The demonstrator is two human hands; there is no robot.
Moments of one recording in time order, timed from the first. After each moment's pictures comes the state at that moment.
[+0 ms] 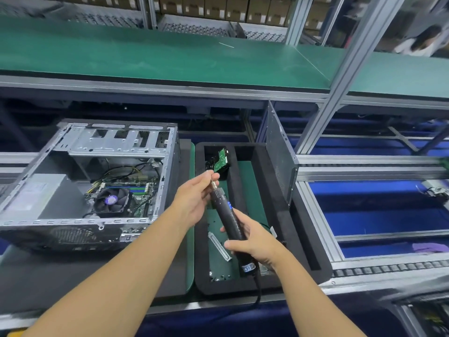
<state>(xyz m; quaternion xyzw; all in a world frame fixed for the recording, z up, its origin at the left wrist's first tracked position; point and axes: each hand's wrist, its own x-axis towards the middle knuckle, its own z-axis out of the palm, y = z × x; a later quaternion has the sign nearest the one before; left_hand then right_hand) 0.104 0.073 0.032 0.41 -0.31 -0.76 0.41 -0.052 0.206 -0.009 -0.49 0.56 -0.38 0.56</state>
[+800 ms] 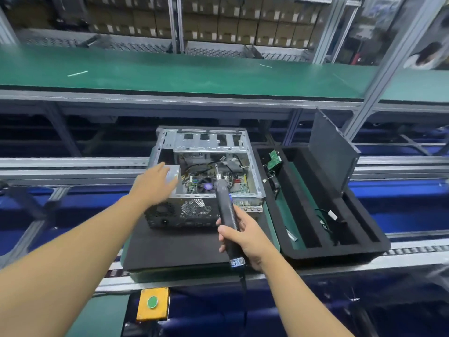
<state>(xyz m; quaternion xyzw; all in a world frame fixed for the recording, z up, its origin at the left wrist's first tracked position) 0.479 0.008 0.056 0.55 -0.83 -0.09 0.06 0.264 0.219 0.032 -0.37 0.49 -0.52 0.59</state>
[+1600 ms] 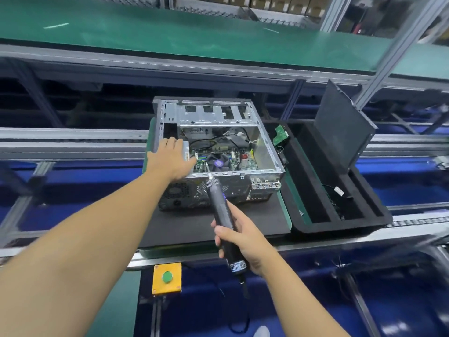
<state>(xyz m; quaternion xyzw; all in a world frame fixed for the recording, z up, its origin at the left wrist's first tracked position) 0.470 -0.019 0.016 0.55 -0.83 -0.07 0.02 0.335 0.237 0.008 -0.36 0.49 -0.49 0.62</state>
